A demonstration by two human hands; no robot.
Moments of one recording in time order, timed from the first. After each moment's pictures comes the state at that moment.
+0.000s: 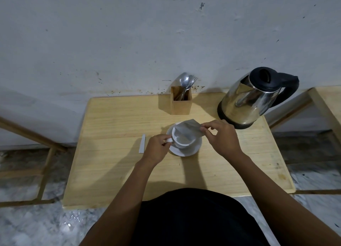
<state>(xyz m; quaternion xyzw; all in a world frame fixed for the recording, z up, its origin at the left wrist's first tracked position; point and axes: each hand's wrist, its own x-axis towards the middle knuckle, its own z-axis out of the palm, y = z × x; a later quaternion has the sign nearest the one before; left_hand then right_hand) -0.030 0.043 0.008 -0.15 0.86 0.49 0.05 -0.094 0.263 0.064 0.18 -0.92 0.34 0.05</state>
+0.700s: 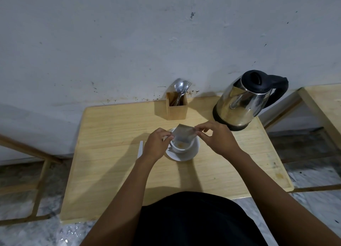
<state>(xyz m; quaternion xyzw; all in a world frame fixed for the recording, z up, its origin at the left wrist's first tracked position) -0.062 0.038 0.016 -0.10 0.88 0.46 0.03 -0.100 0.260 0.079 0.19 -0.92 0.33 -0.01</state>
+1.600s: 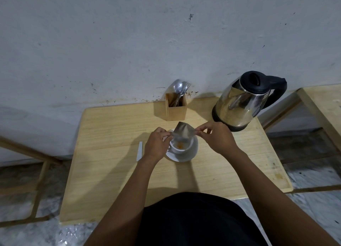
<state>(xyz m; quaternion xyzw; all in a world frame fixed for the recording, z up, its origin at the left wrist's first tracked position) -0.063 0.043 0.019 -0.12 0.88 0.45 0.03 -0.105 0.257 0.083 0.10 -0.93 0.34 -0.07</state>
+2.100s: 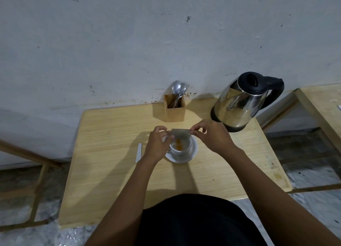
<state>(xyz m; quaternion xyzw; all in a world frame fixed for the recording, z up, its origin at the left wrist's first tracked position) -0.065 0.047 0.024 -0.13 0.85 0.51 0.02 -0.107 0.248 0.092 0.17 -0.93 0.31 -0.06</state>
